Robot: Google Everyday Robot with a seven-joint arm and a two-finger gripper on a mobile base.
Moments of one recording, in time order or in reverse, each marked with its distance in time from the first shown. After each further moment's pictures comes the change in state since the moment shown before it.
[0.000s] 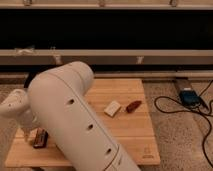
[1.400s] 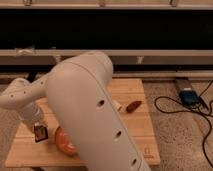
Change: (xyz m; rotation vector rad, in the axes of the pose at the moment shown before) arm 0.027 -0.044 -0.082 -0.054 -0.087 0.070
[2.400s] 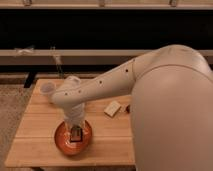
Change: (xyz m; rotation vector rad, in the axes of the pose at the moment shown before) arm 0.092 -0.172 -0.018 -0.034 -0.009 0.283
